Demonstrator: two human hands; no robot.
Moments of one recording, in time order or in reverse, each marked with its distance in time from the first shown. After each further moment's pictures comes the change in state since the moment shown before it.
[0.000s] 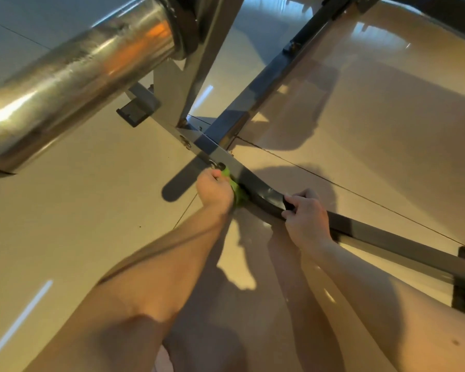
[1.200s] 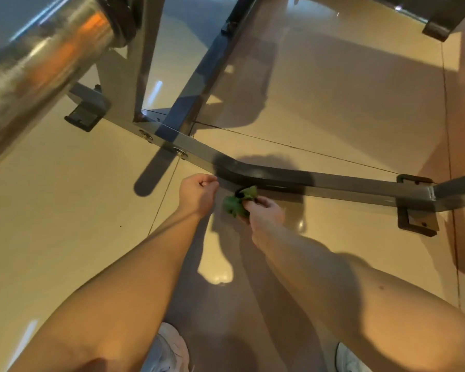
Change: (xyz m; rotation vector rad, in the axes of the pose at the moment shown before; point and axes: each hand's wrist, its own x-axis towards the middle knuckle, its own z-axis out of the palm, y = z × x) left_hand -0.044 -0.025 -0.038 0.007 -0.577 0.194; right_hand -0.073 -0.037 0.030 1.076 0.199 0.912
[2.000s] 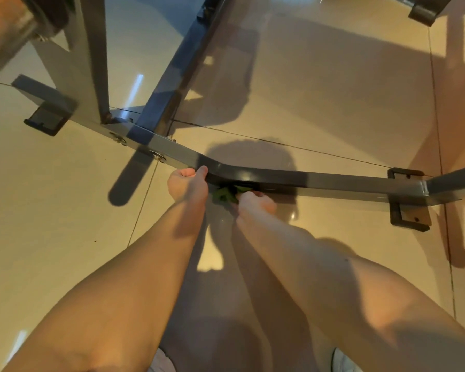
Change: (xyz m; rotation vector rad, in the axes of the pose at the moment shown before) left_hand 0.030 0.022 0.048 -0.272 0.364 -0.305; right_hand 0.053 -0.020 0.024 0.169 0.282 0.076
